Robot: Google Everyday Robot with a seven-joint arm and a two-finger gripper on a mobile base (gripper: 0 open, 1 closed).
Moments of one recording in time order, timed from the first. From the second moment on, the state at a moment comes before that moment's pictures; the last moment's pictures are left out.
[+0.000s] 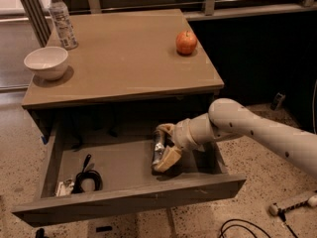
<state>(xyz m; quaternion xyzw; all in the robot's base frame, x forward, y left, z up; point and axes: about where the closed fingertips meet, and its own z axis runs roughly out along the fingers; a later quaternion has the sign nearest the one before) 0.555 -0.007 0.628 -0.62 0.66 0.27 0.34</state>
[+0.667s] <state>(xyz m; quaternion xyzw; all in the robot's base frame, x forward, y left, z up) 0.565 -0.002 0.604 -0.63 0.64 0.28 0.35</state>
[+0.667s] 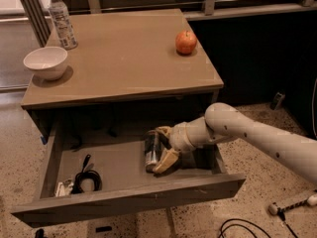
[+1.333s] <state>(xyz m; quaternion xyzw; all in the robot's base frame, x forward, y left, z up) 0.565 -0.002 0.604 -0.63 0.64 0.28 0.35</state>
